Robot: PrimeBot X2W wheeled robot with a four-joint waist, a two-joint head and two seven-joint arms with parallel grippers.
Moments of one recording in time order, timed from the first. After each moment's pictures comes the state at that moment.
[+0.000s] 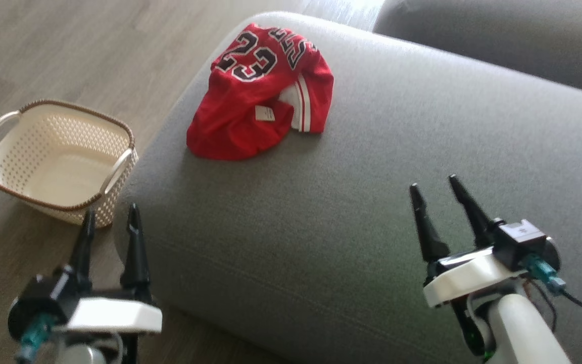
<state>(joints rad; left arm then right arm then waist) 0.09 0.05 -0.04 0.00 -0.18 -0.02 -0.26 -0.13 -0.05 0.14 0.22 0.18 0.13 -0.25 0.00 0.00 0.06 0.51</state>
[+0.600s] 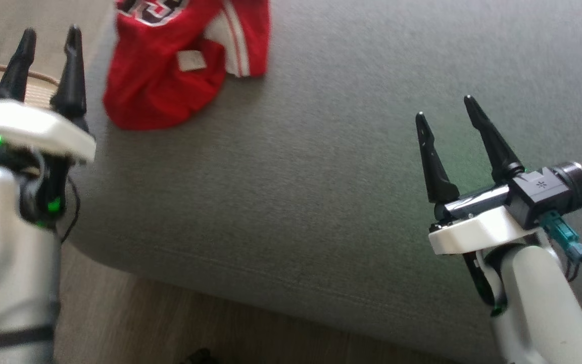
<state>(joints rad) -0.54 0.24 -0.05 0.29 -0.38 -0.12 -0.04 -0.24 -0.06 0.12 0.01 0.03 0.13 -0.19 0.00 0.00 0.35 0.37</state>
